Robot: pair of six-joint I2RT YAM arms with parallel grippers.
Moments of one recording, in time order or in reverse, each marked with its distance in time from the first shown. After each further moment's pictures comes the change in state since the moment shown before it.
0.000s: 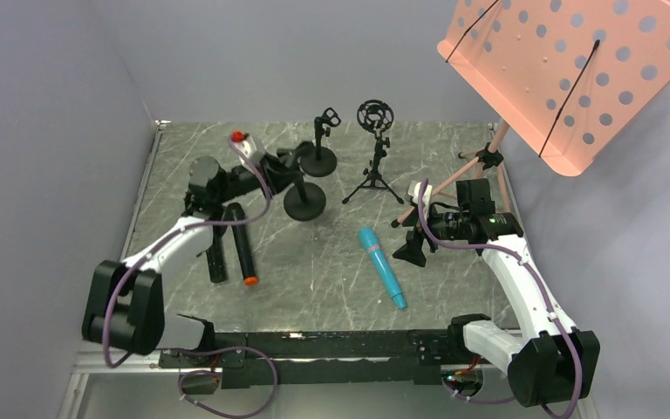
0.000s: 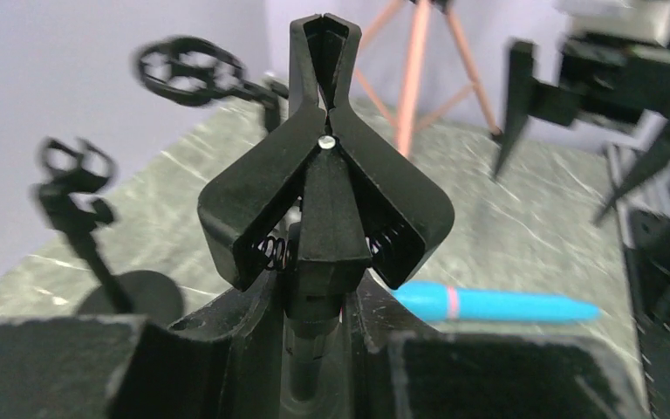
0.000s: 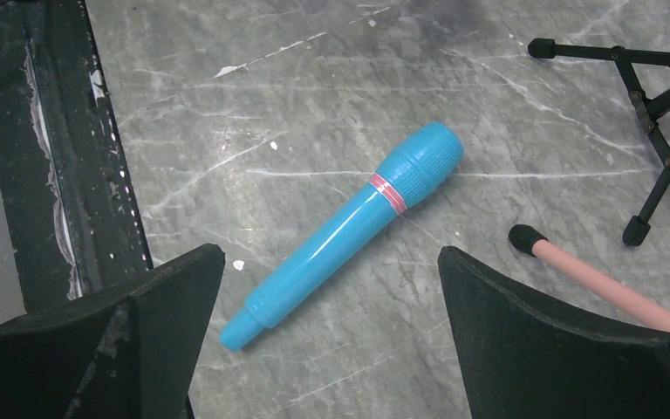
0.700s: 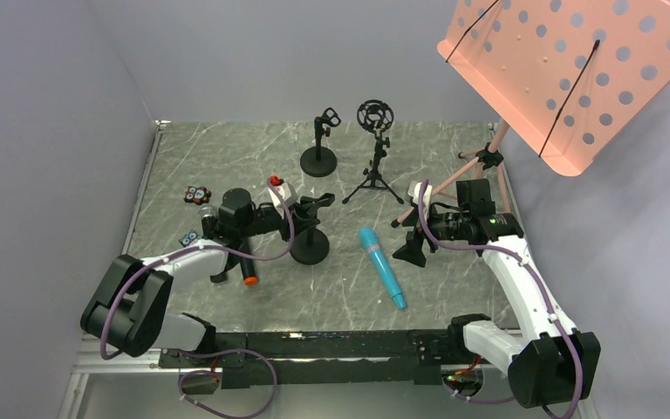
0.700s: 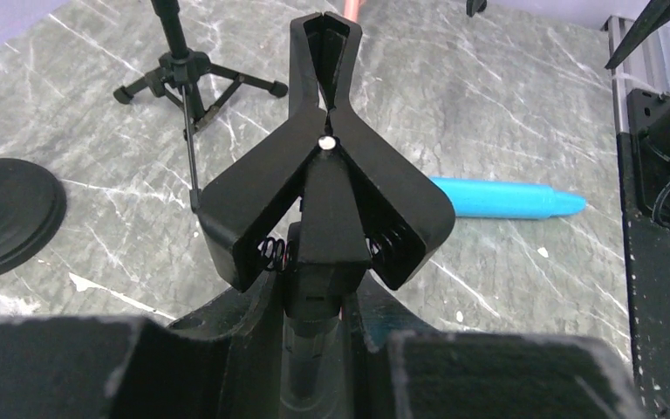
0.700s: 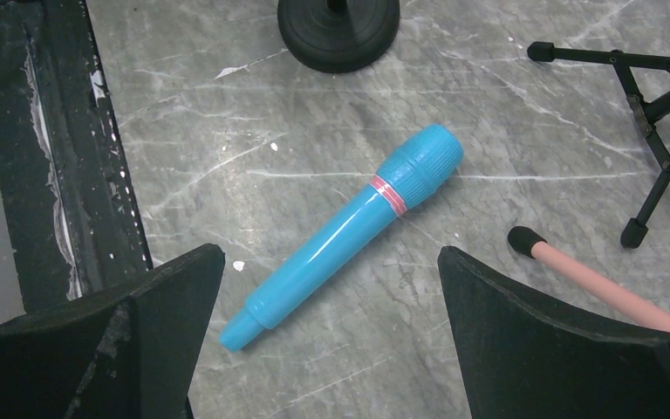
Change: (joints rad) left arm -0.223 -0.030 -0.254 -0.108 -0.104 0.217; right arm 0.003 -0.006 0.000 0.000 0.000 0.000
